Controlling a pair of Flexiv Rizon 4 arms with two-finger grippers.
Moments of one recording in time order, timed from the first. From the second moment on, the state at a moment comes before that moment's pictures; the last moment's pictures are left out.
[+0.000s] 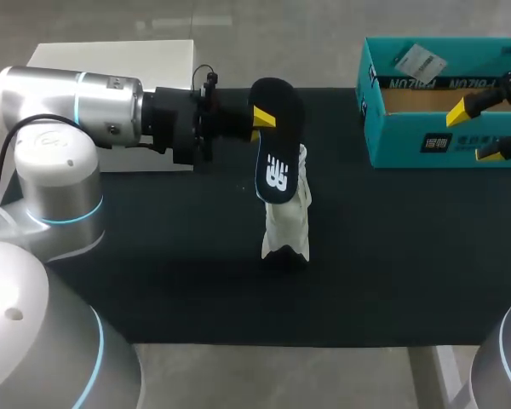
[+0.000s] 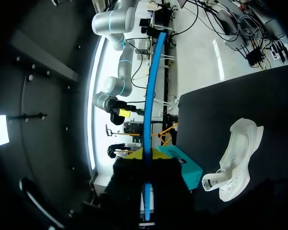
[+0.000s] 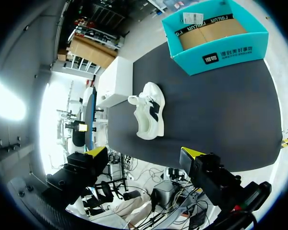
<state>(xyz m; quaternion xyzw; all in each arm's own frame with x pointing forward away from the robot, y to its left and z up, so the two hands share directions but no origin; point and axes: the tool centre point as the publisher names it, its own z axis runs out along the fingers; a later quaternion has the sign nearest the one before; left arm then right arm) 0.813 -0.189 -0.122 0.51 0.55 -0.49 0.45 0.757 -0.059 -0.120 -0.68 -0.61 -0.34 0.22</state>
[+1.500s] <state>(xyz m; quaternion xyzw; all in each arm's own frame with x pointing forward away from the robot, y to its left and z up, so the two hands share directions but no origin) 0.785 -0.214 -0.232 0.37 0.67 -0.62 0.14 0.757 -0.059 -0.120 -0.68 -0.61 -0.34 0.22</state>
